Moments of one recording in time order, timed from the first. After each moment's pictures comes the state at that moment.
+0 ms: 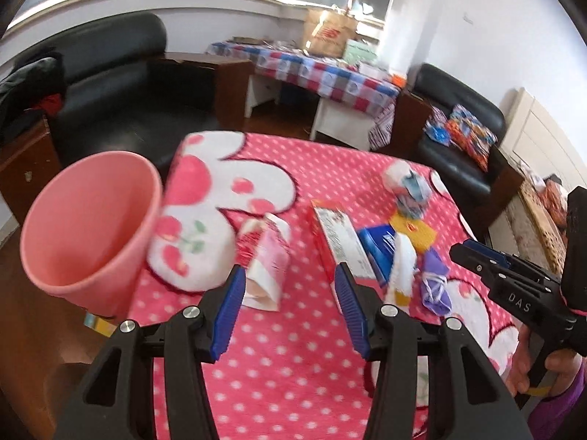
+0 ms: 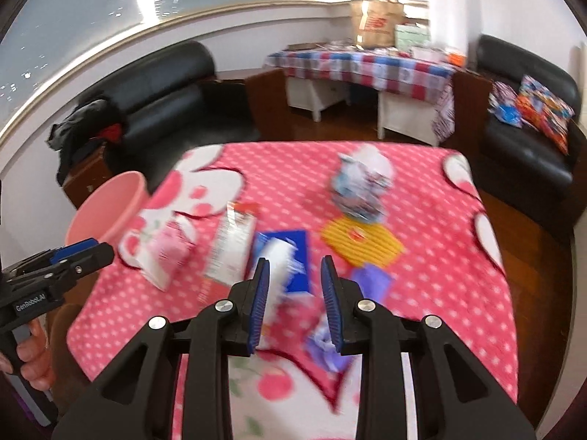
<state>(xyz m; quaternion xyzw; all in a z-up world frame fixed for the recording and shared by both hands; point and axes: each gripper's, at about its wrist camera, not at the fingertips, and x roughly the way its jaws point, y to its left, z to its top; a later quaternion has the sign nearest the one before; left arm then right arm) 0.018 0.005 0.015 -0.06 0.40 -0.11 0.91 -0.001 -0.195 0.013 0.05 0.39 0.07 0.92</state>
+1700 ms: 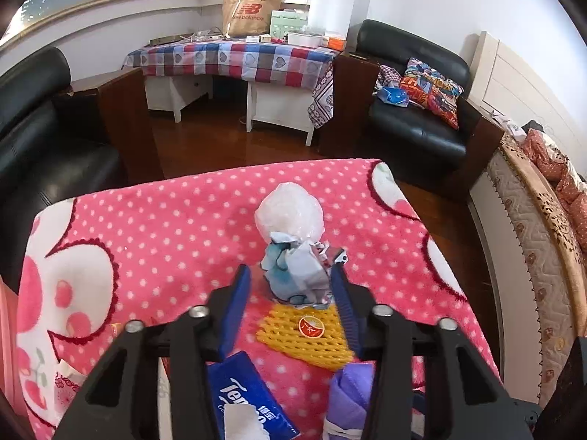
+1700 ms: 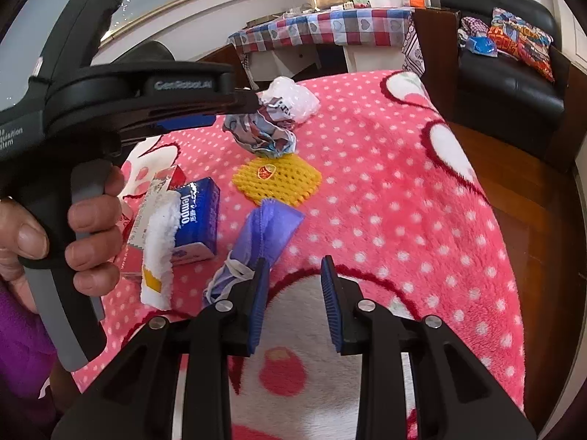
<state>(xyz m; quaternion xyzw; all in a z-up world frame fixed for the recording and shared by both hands) 0.162 -0.193 -0.010 0.02 0.42 -0.20 0.89 0.004 -0.263 -0.046 0.13 0.44 0.05 0.89</state>
